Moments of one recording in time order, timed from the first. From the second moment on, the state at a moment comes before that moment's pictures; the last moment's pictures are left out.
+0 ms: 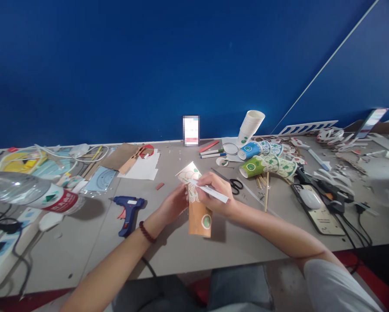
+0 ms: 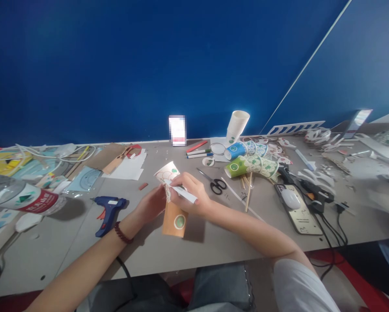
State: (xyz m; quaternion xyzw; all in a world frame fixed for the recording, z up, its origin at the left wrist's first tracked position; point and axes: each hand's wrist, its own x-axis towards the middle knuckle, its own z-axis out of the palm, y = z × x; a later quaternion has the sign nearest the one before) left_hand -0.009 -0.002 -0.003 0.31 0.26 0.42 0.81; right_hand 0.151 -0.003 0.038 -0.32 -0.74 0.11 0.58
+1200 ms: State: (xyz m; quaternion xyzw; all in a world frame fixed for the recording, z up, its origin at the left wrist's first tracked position) left_hand -0.007 -0.004 0.007 0.37 0.25 0.44 0.78; right_hand 0.157 0.000 0.040 -0.31 -0.75 0.10 0.57
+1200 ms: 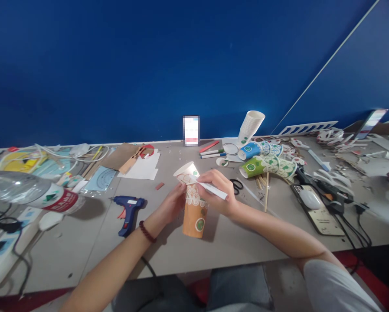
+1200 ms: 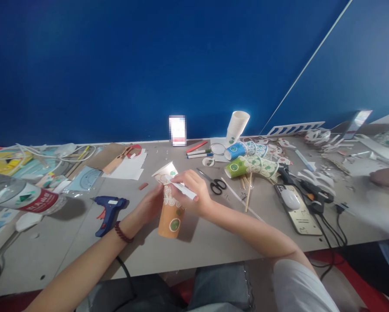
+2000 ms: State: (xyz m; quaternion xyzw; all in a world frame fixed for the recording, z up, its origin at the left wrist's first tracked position) left_hand -0.007 -0.005 0.005 0.39 0.26 0.44 0.77; right_hand 0.159 0.002 0.036 -0.31 -0.76 0.10 0.57
